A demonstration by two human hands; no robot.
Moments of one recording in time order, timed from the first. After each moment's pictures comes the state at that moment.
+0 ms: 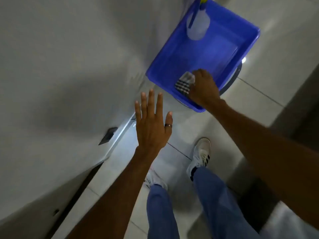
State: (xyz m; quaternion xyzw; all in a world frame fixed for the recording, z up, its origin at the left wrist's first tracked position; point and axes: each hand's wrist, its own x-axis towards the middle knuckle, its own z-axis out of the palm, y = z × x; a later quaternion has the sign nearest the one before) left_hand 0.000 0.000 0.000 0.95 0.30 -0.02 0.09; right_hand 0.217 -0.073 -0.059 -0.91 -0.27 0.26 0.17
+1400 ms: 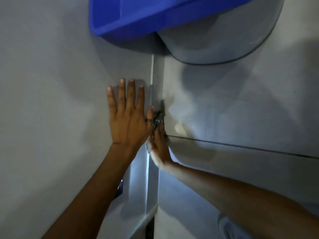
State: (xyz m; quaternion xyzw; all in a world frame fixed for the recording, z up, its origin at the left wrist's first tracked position) left_hand -0.042 0.155 -0.256 0.94 -0.01 -0.09 -0.33; right_hand -0.117 0.103 -0.390 -0.63 0.01 0.32 0.71
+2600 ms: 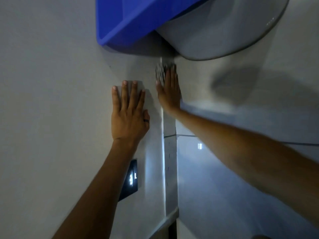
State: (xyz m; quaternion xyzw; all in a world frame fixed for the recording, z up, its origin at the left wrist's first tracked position) left_hand -0.037 0.174 -0.242 0.87 -0.05 -0.13 -0.48; right_hand 0.046 0.130 -0.403 -0.73 0.04 0.18 0.66
